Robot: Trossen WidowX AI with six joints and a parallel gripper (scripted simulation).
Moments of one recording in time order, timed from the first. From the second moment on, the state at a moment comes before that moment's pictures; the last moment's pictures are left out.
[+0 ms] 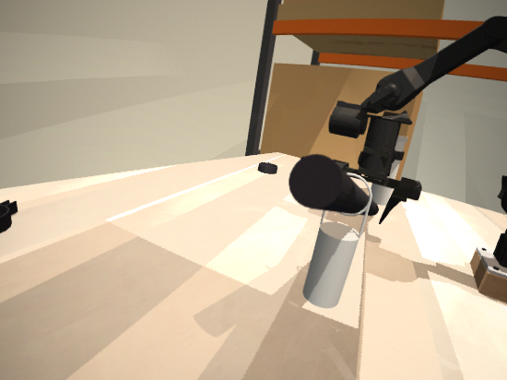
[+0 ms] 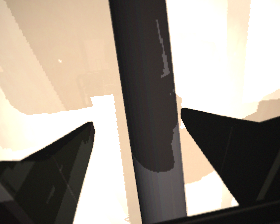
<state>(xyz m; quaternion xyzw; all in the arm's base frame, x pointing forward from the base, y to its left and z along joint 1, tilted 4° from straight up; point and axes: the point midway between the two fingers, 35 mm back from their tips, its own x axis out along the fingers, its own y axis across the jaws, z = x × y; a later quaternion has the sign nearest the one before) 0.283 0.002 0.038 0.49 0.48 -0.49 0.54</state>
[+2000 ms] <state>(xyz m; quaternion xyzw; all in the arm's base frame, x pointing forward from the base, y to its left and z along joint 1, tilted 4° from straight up) 0.273 -0.014 0.119 0.40 0.40 -0.57 0.60</state>
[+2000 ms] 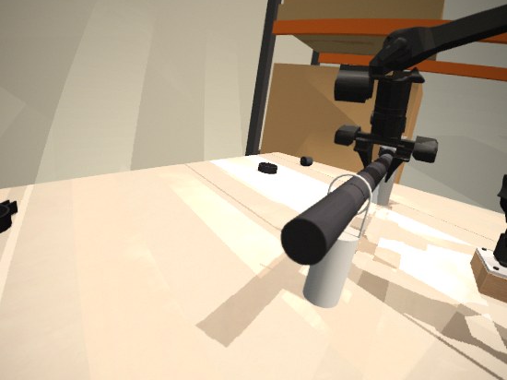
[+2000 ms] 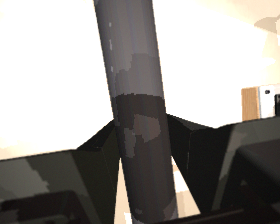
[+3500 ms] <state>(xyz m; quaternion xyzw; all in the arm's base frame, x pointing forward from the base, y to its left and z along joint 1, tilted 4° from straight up) 0.275 -0.027 0.125 0.40 0.41 -0.57 0.59</state>
